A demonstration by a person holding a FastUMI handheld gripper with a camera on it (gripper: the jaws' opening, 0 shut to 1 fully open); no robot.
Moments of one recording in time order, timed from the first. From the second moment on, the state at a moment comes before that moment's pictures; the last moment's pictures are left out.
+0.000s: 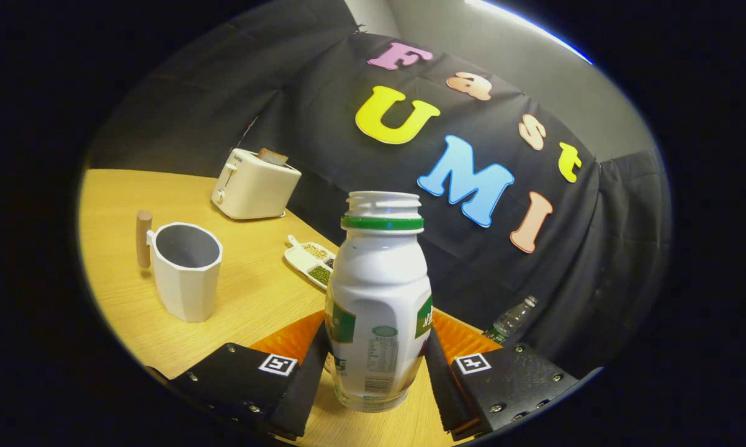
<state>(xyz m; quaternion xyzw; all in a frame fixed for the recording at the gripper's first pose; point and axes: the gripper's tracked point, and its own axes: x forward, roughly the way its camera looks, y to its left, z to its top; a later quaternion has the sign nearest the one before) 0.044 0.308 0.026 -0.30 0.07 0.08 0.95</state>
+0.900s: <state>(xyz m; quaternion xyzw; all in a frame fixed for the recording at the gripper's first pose) 0.055 0.345 0.016 -0.46 0.06 0.09 0.88</state>
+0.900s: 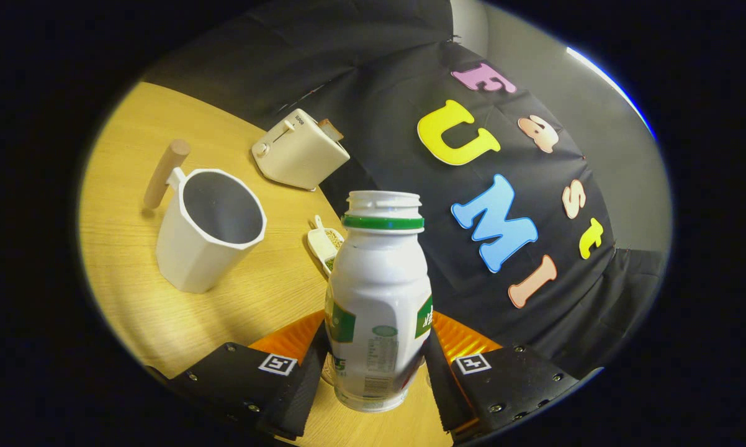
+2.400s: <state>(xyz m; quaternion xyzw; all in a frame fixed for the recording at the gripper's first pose) 0.060 0.365 0.017 -0.65 0.04 0.10 0.75</state>
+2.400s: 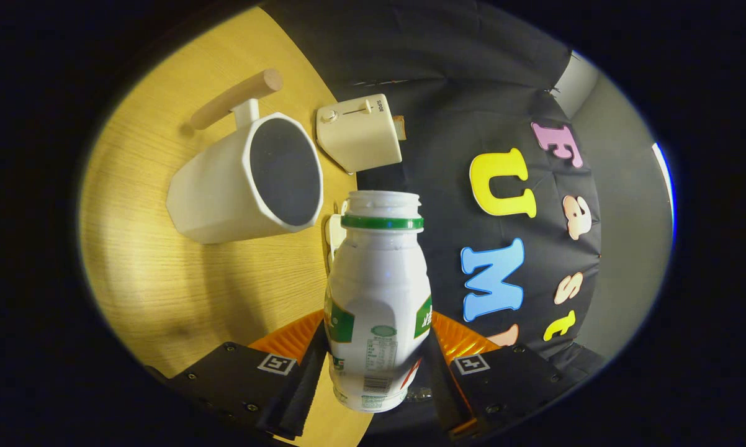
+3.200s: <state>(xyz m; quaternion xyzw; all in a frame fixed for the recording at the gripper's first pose) 0.067 0.368 0.029 -0.71 0.02 0.08 0.70</state>
